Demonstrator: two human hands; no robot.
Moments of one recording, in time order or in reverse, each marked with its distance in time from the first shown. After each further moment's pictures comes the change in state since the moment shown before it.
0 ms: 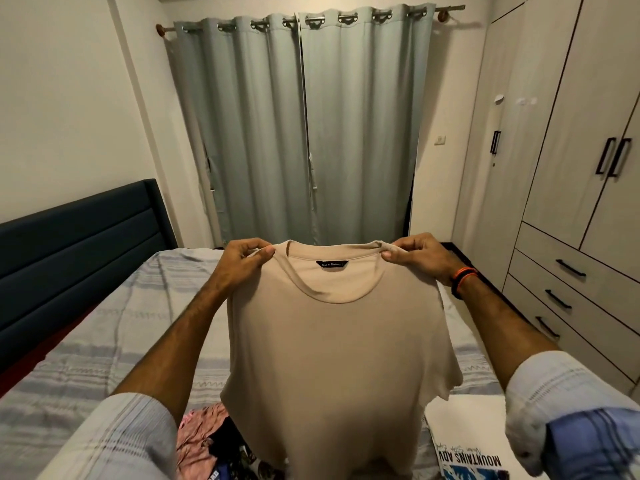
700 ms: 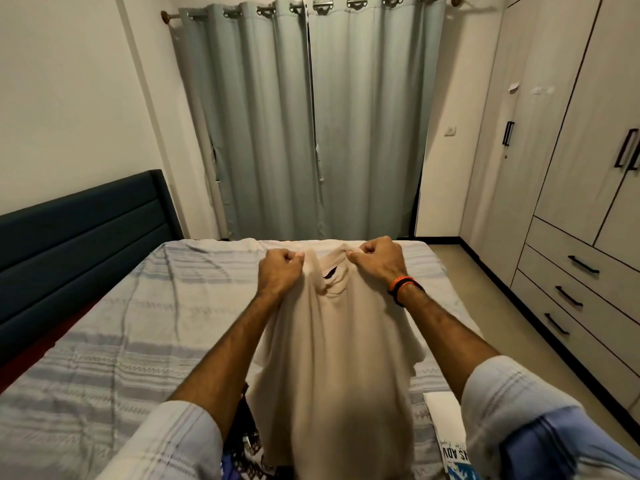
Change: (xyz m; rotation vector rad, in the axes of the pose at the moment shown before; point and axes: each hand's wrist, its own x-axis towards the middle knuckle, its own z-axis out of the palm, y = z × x) left_hand -0.004 0.009 0.074 0.119 0.183 -0.302; right_hand 0.034 -0.009 0.097 -0.294 0.374 0.160
